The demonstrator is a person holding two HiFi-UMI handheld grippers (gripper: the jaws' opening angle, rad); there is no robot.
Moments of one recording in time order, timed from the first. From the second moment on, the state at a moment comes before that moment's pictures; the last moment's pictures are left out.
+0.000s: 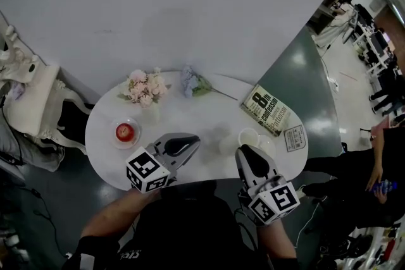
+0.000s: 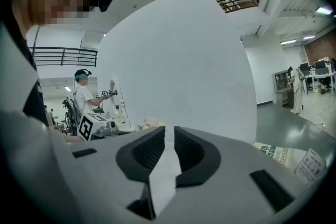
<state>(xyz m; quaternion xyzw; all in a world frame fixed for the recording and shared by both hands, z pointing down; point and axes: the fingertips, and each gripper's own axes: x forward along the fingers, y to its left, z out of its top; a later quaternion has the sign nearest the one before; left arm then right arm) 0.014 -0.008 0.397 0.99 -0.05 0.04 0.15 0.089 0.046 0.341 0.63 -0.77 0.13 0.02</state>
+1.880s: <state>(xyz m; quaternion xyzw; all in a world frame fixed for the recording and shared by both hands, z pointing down) 0.117 -0.074 0.420 0.95 -0.26 0.03 0.17 0.276 -0.066 0.412 0.50 -0.85 0.16 0.08</state>
